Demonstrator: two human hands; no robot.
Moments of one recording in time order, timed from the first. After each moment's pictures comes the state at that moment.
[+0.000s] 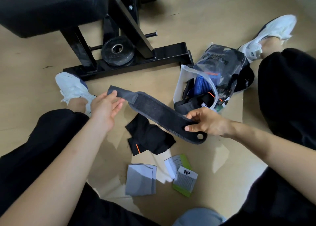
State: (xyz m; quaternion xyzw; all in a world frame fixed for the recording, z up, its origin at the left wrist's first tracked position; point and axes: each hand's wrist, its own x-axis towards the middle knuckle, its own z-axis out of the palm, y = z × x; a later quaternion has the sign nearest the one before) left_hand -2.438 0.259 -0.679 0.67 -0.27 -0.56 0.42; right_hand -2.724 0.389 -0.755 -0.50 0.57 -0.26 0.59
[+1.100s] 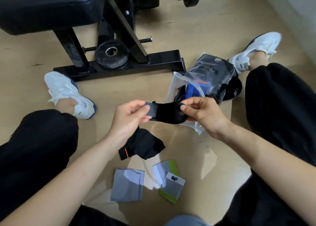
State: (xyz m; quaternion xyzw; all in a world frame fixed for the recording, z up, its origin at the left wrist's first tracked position) left_hand -2.505 0.324 -0.668 0.58 -0.52 -0.55 0.29; right_hand -2.725 0.382 -0.698 -0.32 0.61 -0.47 0.55
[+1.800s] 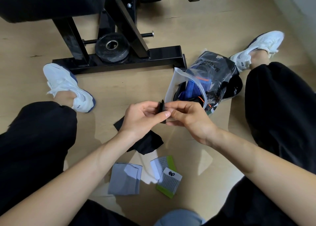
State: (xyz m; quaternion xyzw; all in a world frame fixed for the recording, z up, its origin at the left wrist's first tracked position) left_hand -2.520 0.341 -0.679 0.54 -0.58 -0.56 0.24; right_hand -2.689 0.392 -0.696 -0.31 0.54 -0.47 0.62
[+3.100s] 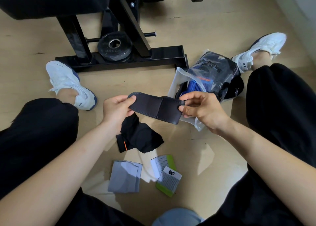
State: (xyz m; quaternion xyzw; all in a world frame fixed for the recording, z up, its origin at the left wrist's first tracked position) left_hand -2.478 0.297 -0.704 0.67 -0.38 -0.54 0.33; right_hand -2.726 0.380 -0.697 -0.37 0.60 -0.46 0.55
